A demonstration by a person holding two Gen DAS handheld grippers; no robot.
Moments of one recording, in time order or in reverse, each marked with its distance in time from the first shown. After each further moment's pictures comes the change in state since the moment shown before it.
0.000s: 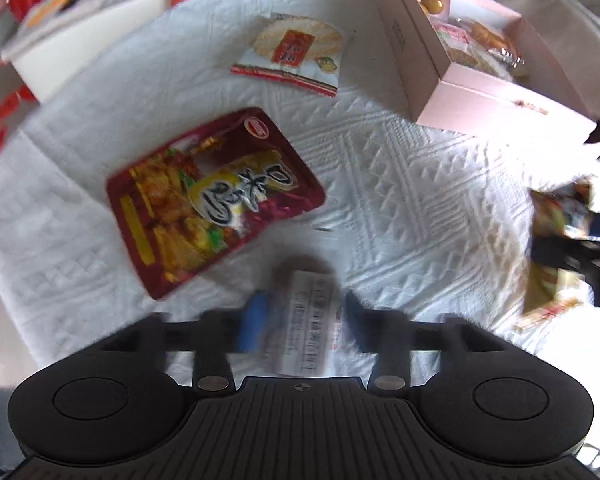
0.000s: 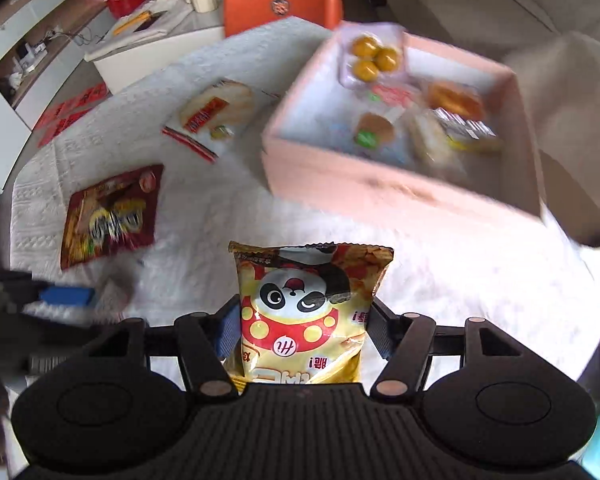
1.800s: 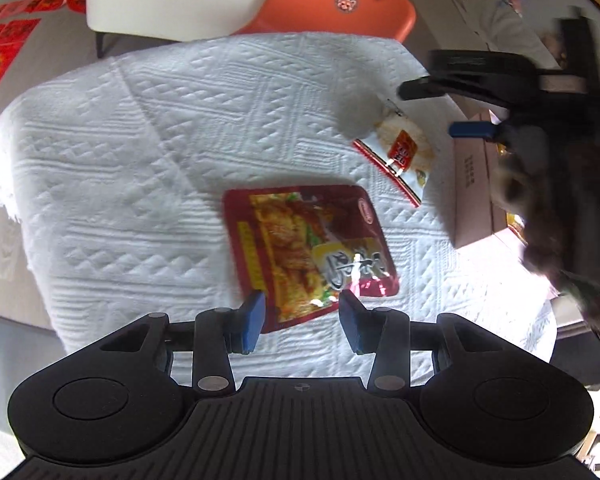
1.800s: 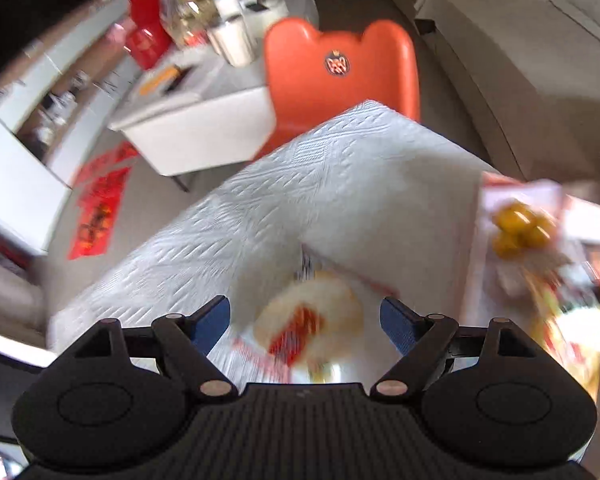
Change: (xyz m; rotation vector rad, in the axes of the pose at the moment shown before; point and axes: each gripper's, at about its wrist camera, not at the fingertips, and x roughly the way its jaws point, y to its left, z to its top) left arm -0.028 0.138 0.002 -0.421 -0.089 -0.216; right arm 0.093 0.074 0.204 0.029 -0.072 0.135
